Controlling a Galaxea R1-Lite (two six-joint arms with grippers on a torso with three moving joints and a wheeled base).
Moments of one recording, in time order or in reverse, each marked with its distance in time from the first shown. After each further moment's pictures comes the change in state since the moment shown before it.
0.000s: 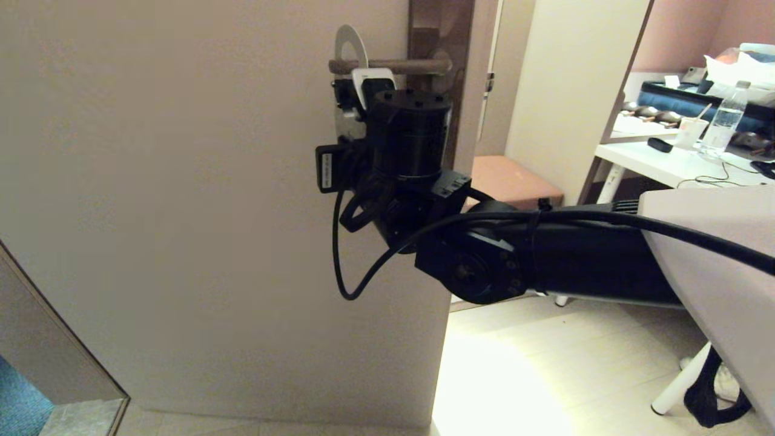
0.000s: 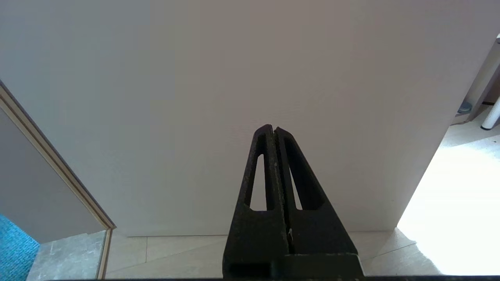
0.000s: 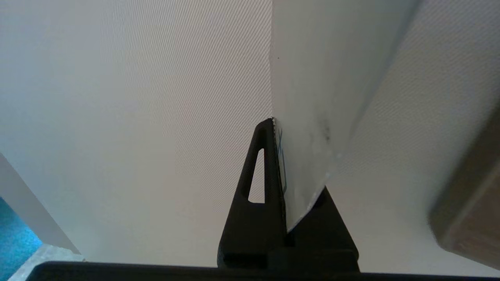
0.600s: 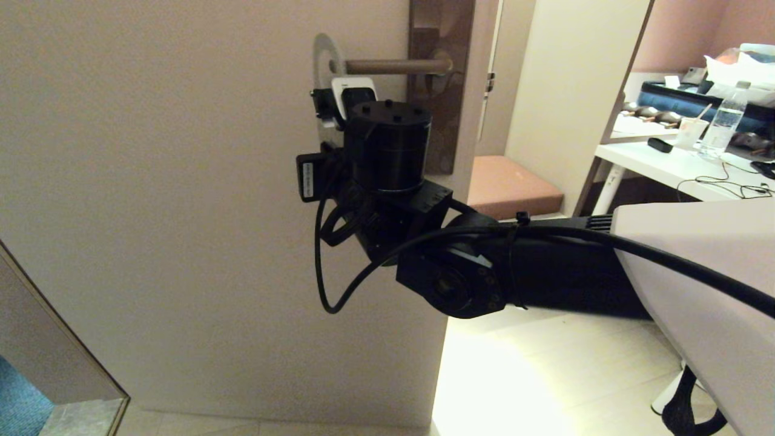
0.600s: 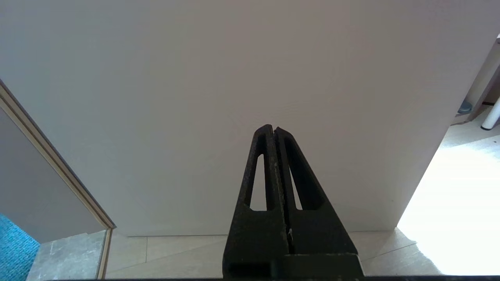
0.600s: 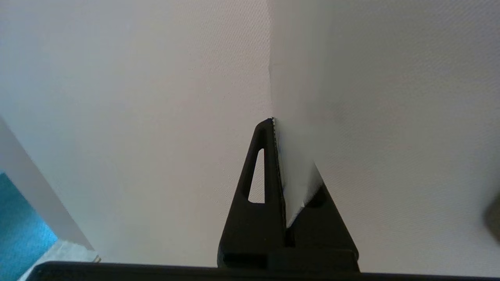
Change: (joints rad) left arm 0.000 0.000 0.000 0.000 0.000 0.000; right arm 0.036 0.034 -0.026 -0.019 0.001 -0.001
